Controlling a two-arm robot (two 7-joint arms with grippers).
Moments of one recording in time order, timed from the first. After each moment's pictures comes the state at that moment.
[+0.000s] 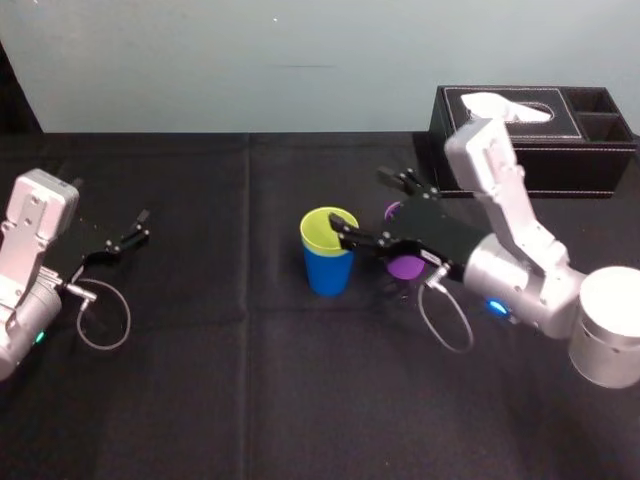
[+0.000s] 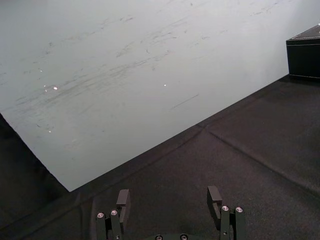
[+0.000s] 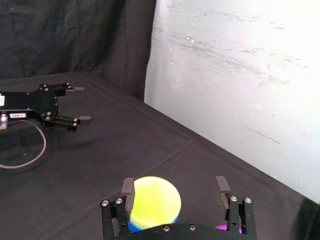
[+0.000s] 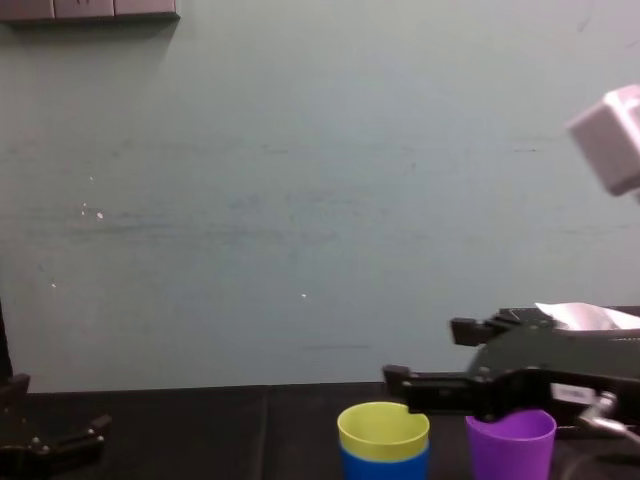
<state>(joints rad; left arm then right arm) -0.20 0.60 0.45 -1.41 -0.25 -0.12 0.03 0.23 0.41 -0.40 -1.61 0.21 0.12 0.39</state>
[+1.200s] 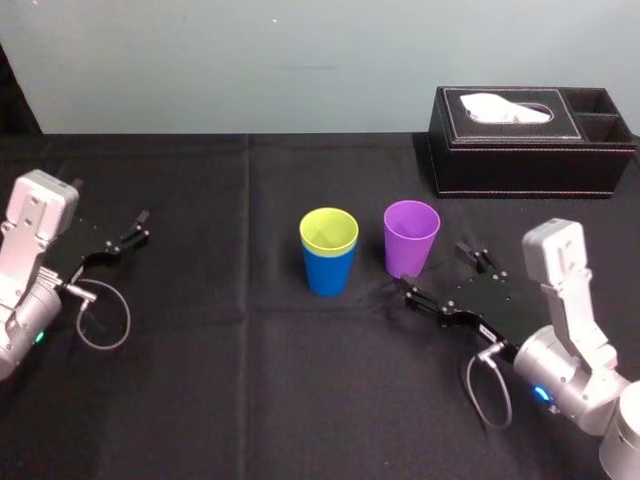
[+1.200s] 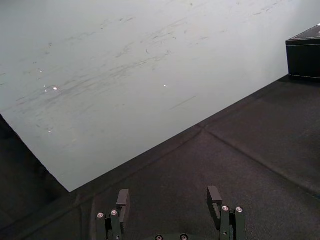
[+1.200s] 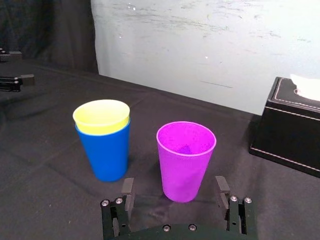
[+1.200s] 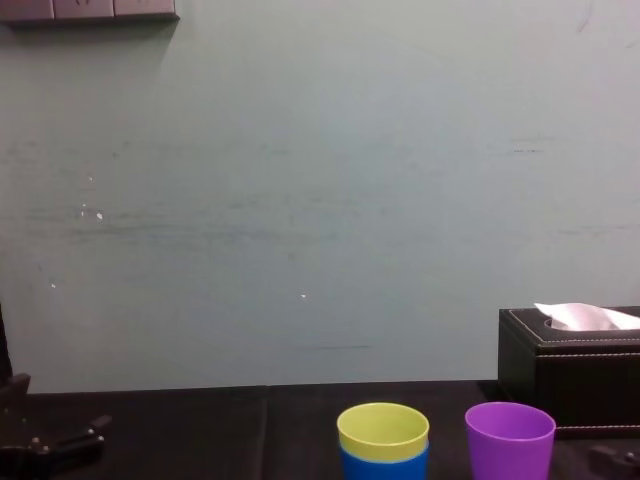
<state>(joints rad) -0.20 0.60 0.45 -1.41 -0.25 -0.12 0.03 -0.01 0.37 -0.24 -1.55 0.21 -0.03 0.30</state>
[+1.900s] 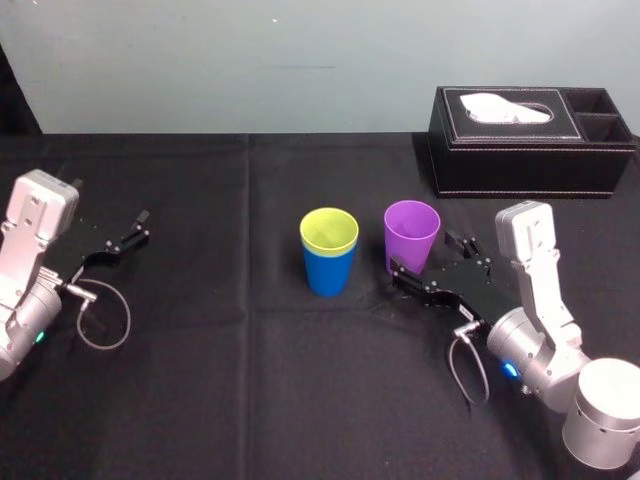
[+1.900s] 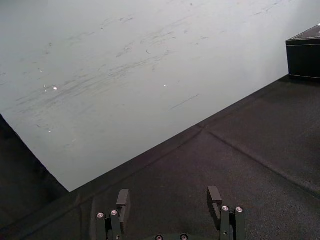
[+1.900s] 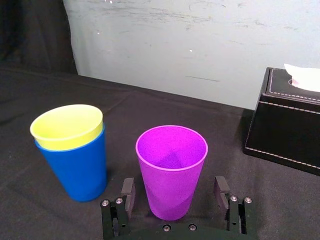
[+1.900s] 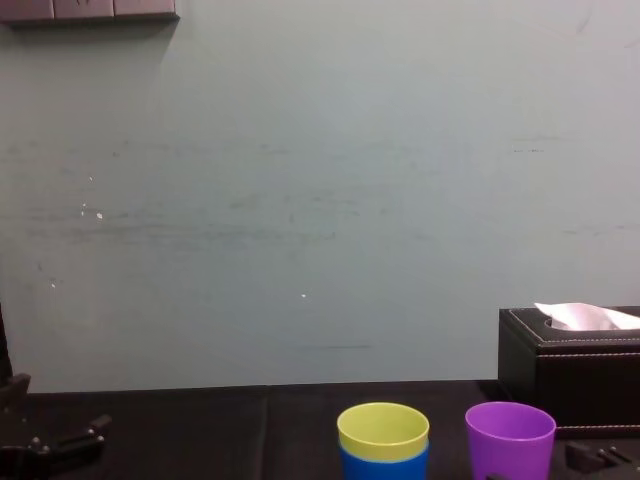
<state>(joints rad) -0.20 0.60 0.45 -1.41 -0.25 -0.12 0.03 0.08 0.26 -0.24 -1.43 0.16 0.00 0.25</state>
